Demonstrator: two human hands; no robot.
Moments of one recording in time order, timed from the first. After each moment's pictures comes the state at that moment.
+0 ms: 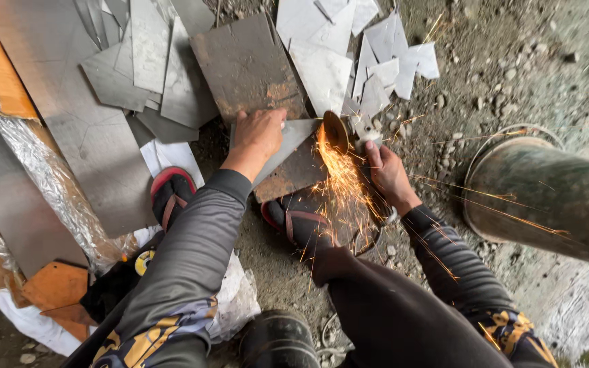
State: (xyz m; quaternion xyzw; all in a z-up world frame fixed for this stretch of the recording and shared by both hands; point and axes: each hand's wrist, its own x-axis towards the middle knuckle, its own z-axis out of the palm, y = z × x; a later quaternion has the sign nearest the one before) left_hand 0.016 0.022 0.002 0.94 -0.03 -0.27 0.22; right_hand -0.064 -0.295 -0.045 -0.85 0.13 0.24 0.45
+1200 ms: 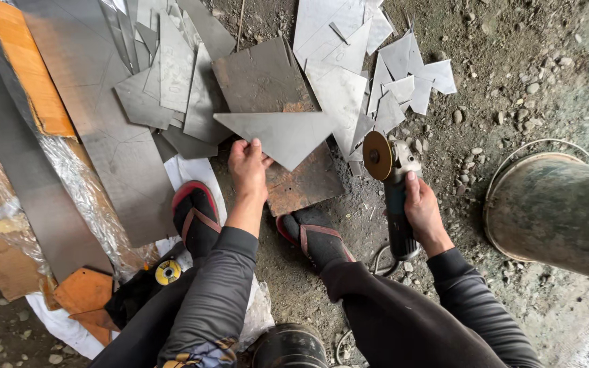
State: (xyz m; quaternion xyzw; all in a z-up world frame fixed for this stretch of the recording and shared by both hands) left_hand -0.048 0.053 -0.098 0.50 0.38 0.01 0.78; right_hand -0.091 -0.300 0.011 -0.76 0.25 0.25 0.55
